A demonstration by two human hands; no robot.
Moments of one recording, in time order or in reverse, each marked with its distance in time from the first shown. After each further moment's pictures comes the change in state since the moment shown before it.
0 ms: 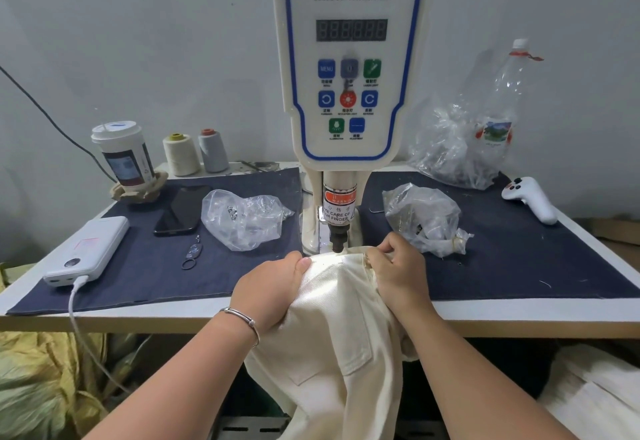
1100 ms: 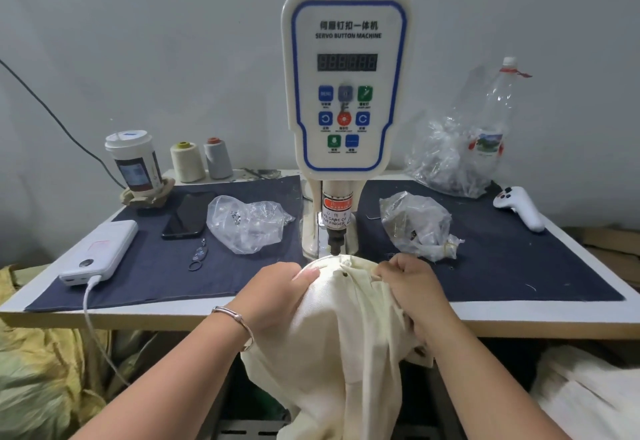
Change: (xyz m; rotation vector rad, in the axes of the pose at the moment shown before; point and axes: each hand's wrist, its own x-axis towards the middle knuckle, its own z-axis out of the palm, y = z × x) left_hand -0.019 0.011 -0.022 -0.224 -0.064 0.048; right_hand -0.023 -0.027 -0.040 0.118 -0.157 0.291
